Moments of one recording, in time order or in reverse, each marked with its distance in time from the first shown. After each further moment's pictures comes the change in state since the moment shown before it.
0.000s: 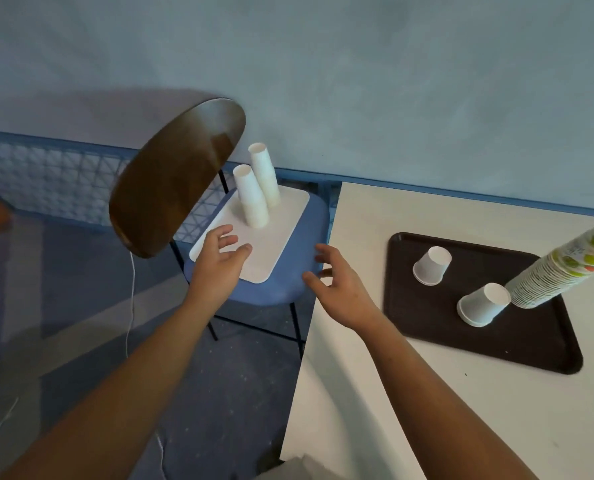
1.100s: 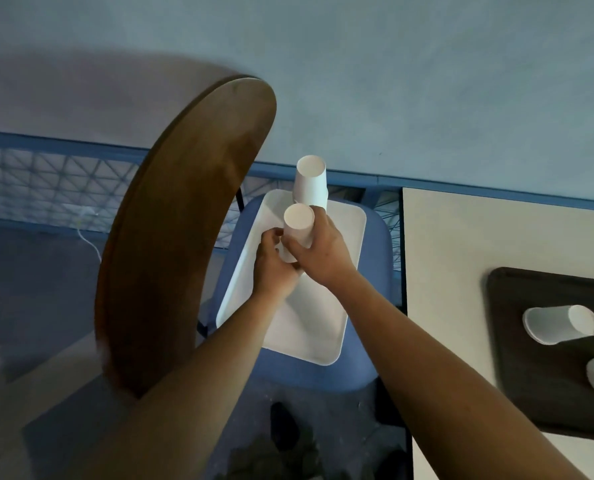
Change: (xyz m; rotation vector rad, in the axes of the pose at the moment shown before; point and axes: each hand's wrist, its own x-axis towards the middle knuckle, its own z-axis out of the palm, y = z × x) left_hand 0.315 -0.082 0.041 0.209 -0.240 -0.018; right_hand 0.334 -0.027 0.171 -0.146 0.156 0.130
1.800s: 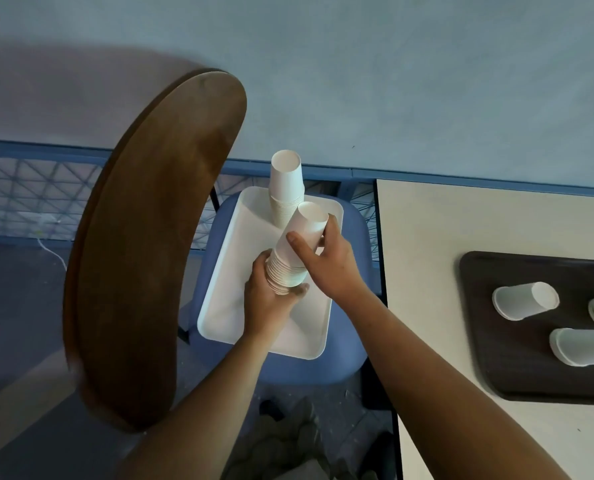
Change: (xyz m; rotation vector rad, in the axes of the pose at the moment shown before) left_hand -0.044 -0.040 0.019 -0.108 0.007 0.091; right_hand -0.034 0.012 -0.032 0.118 0.083 0.131
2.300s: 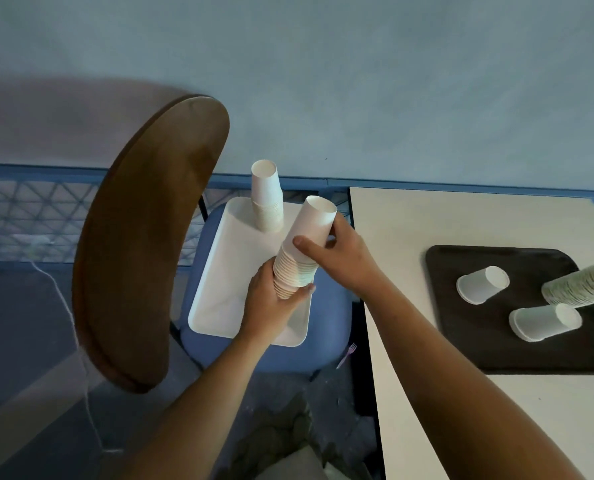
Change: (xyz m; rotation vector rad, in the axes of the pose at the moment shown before) left_hand -0.054 0.042 -0.004 0.027 -0.106 0.210; right_hand -0.050 -0.024 -0.074 -0.022 -0.033 0.026
